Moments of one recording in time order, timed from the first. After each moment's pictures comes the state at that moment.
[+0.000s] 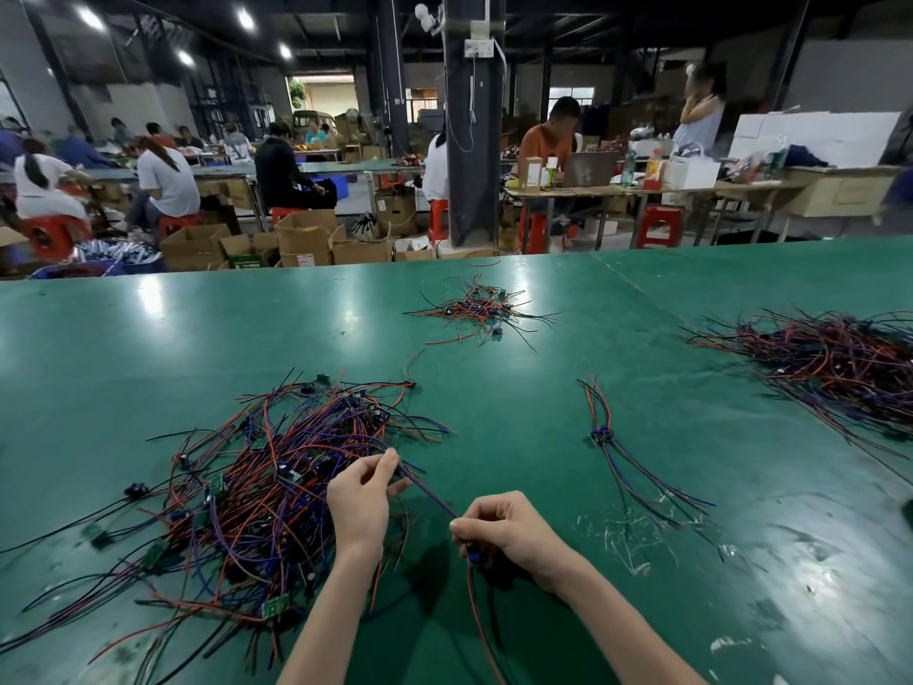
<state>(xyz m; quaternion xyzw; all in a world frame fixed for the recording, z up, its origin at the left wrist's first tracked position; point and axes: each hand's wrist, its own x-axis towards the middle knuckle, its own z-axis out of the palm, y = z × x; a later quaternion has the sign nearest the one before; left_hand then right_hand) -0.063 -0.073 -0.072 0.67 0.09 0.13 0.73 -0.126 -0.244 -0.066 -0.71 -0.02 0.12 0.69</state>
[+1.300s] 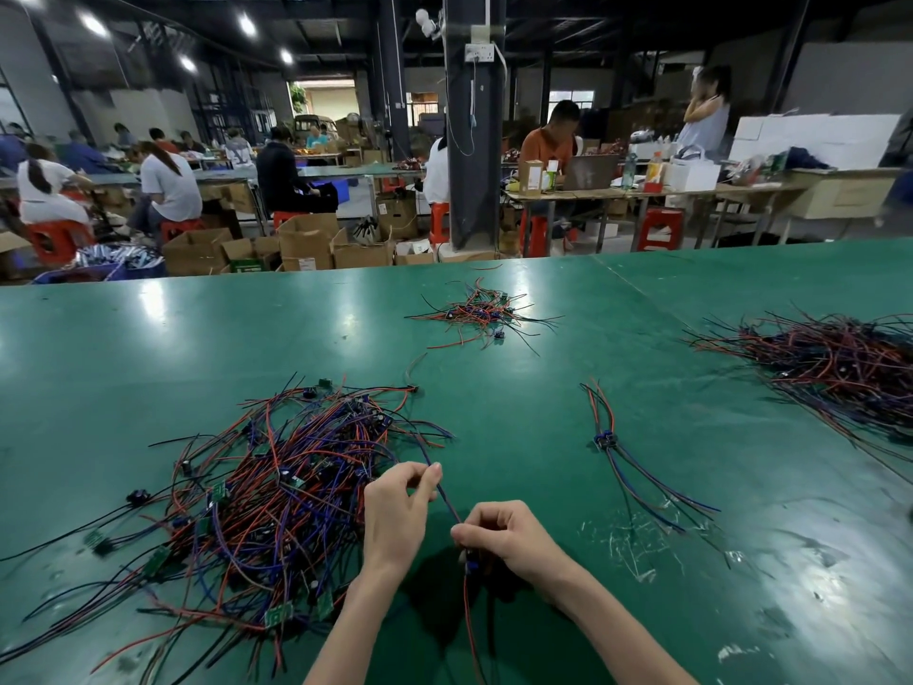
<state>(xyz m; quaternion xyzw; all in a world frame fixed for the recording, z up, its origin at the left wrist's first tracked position) -0.075 -0.086 -0.070 0.83 -0.10 0.18 0.52 -0.128 -0.239 -0.072 -0.72 -0.04 0.10 0.68</state>
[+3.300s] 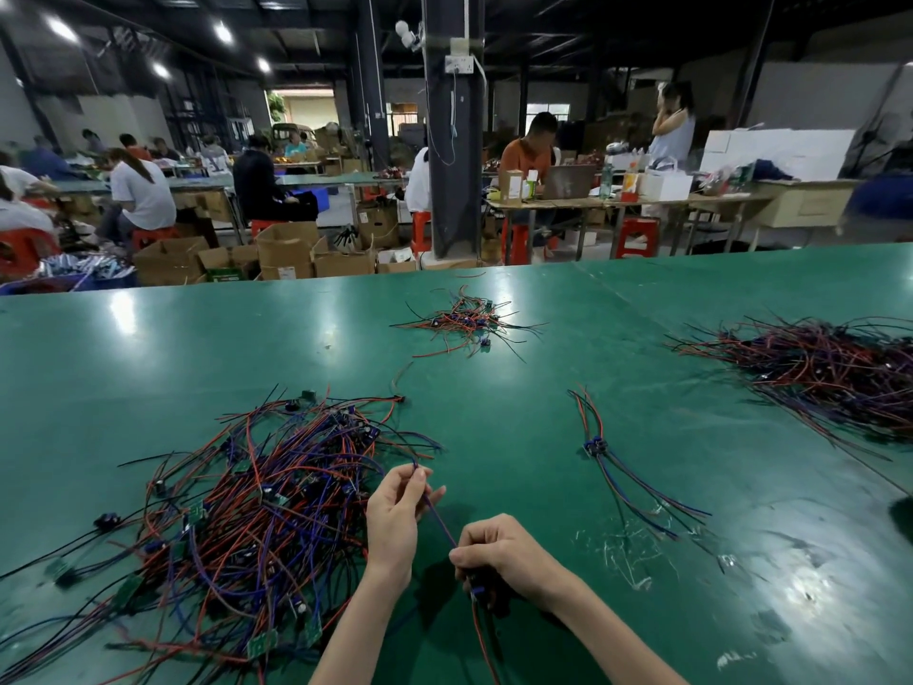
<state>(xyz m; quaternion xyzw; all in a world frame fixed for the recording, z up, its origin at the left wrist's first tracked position) -0.054 -0.106 -0.091 0.58 -0.01 0.04 0.81 -0.122 -0.242 -0.071 -0.74 -0.02 0.16 0.66</state>
